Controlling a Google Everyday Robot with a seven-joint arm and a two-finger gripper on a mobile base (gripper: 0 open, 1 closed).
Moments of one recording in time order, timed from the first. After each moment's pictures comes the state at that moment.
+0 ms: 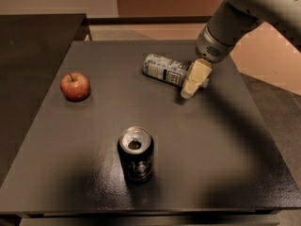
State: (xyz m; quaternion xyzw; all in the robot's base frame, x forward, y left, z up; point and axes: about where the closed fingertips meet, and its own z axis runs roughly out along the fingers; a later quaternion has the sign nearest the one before) arm 0.606 -0.133 0.867 -0.56 0.80 0.05 0.20
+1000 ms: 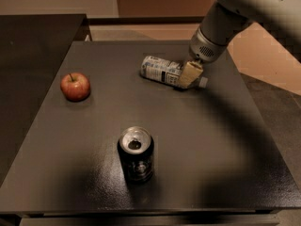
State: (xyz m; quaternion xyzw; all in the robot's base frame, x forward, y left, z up) arm 0.611 -0.119 0.860 -0.57 0.80 0.06 0.18
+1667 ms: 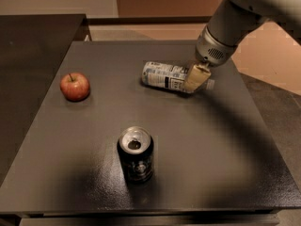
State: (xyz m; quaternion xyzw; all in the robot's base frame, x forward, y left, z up) arm 0.572 -0.121 0.875 -0.59 0.78 0.07 0.17
